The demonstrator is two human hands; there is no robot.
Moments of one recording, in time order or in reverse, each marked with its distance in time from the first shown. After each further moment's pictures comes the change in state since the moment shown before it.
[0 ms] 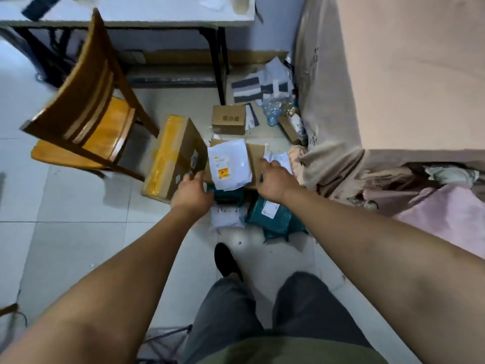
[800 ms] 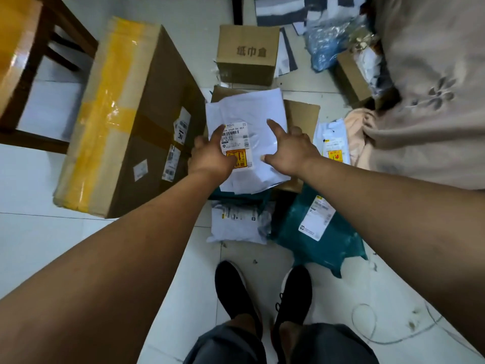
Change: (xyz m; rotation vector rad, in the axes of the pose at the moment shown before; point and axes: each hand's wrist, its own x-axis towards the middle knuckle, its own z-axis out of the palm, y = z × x) left_hand 0.385 -0.085 0.259 -0.215 -0.067 -0.073; right_hand 0.402 0.096 0.234 -0.050 -0.035 0.052
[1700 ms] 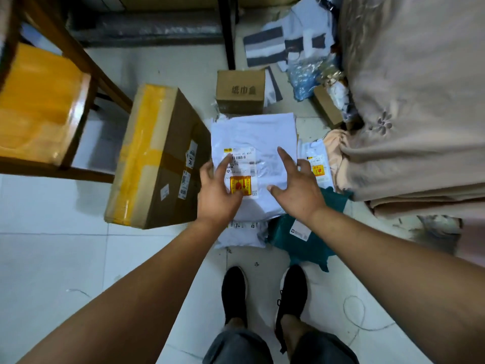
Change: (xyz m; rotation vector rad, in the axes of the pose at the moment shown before) left_hand -0.133 0.044 -0.062 -0.187 0.129 0.226; right_hand -0.139 -0.016 -0.060 0.282 0.193 0.036
